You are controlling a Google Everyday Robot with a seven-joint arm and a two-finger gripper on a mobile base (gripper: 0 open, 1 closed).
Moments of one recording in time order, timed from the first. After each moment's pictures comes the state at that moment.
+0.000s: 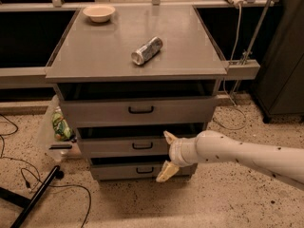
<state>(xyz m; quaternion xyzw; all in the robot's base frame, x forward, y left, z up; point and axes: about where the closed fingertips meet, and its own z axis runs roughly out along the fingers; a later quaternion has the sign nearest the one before) 0.560 -0.045 0.530 -0.63 0.69 0.10 0.35</state>
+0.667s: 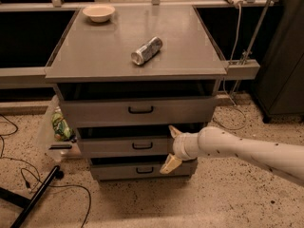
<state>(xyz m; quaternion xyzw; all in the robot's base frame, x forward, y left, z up) 0.599 -0.065 0.522 -0.61 0.70 0.08 0.37</state>
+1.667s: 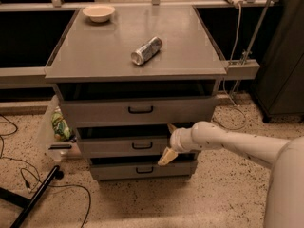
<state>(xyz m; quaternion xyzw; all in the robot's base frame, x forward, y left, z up) 0.657 -0.065 0.472 -0.60 0.71 0.09 0.36</state>
